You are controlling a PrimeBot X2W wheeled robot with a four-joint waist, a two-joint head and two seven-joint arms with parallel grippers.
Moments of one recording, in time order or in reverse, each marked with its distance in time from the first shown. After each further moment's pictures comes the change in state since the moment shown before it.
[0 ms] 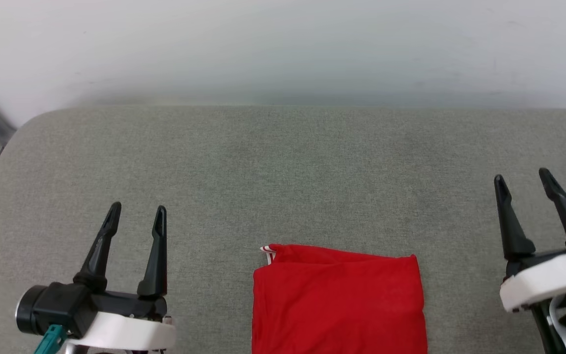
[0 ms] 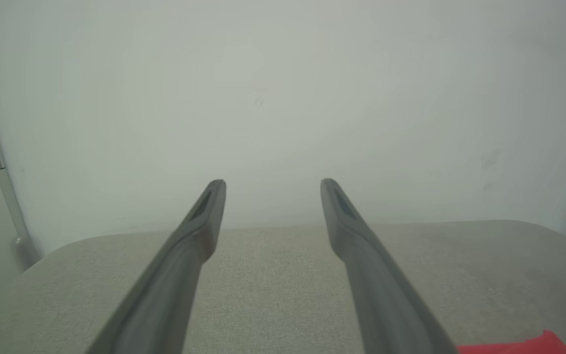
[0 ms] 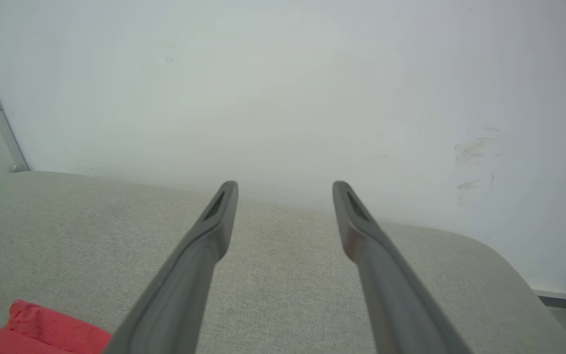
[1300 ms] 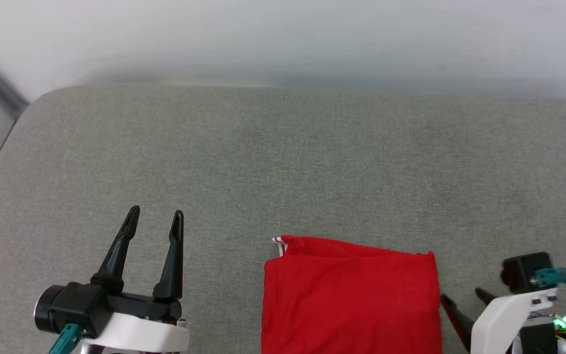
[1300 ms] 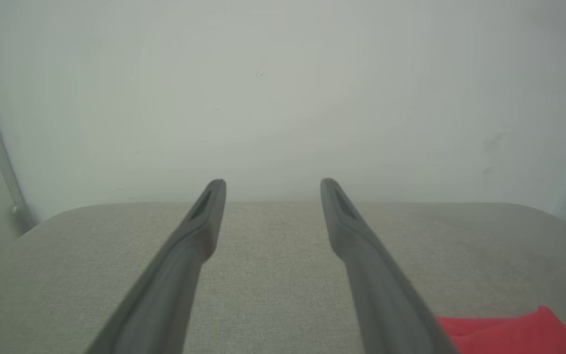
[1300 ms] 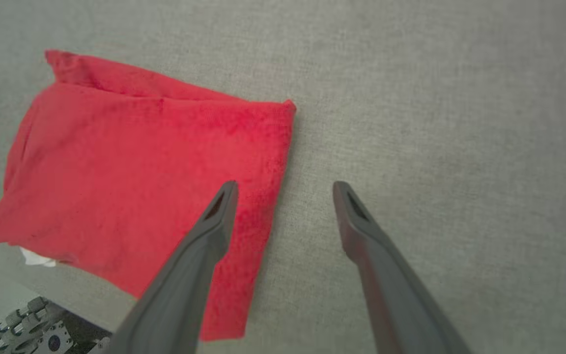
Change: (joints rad) left arm 0.008 -0.009 -0.046 0.013 -0.011 0.000 0.000; right arm 0.192 0.048 0.054 -0.115 0.111 0.000 0.677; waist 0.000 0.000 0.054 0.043
